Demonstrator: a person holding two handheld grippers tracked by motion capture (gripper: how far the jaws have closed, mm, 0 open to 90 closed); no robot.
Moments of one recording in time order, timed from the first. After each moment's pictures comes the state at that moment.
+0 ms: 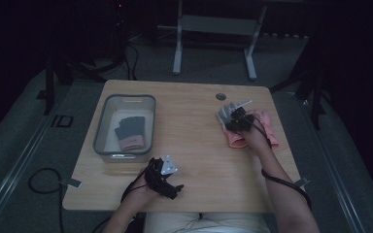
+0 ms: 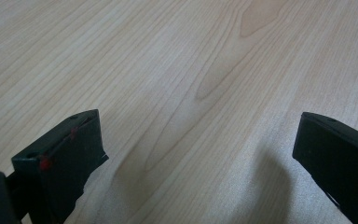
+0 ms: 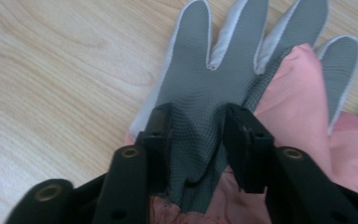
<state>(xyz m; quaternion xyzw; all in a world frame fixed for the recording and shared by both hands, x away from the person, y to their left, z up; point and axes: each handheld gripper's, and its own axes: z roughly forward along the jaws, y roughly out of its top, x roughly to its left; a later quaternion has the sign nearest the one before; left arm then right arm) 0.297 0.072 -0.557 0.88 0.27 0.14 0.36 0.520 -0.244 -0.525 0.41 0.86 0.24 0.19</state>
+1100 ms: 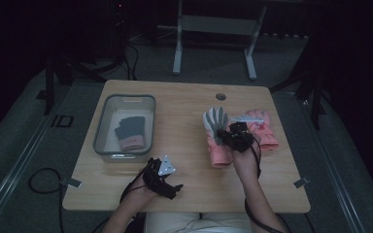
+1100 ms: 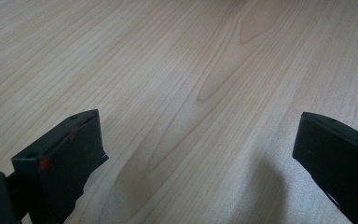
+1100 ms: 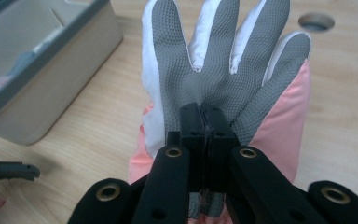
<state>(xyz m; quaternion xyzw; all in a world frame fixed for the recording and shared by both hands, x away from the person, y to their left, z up) 0.295 0.077 -0.558 0.88 0.27 0.15 0.37 0.376 -0.192 -0.451 0.50 0.75 0.40 0.17</state>
